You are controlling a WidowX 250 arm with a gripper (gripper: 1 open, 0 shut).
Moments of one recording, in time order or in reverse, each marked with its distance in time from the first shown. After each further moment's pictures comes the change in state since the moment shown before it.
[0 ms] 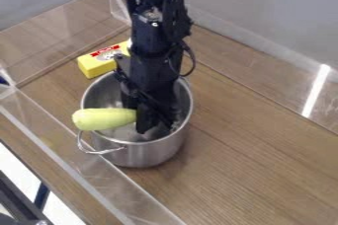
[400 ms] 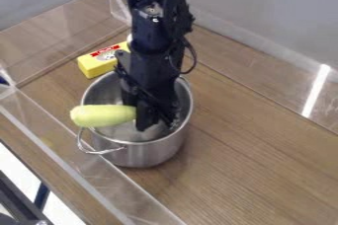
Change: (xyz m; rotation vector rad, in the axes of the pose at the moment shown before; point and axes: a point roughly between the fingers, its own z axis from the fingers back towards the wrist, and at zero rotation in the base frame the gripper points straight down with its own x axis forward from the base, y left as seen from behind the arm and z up) arm -0.001 -0.001 0.008 0.012 -0.011 -0.018
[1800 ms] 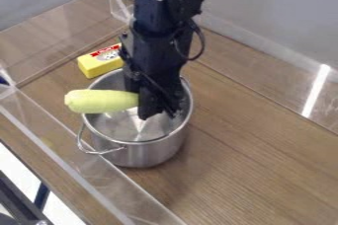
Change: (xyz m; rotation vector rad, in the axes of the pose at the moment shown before) arm 0.000 -0.010 0.030 0.035 -0.046 -0.089
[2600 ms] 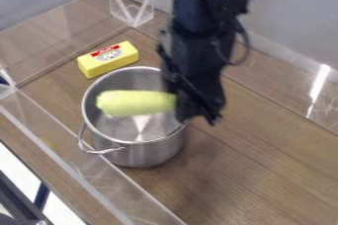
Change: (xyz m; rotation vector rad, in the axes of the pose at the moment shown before) arm 0.021 -0.043 0.018 -0.001 -0.092 -0.122
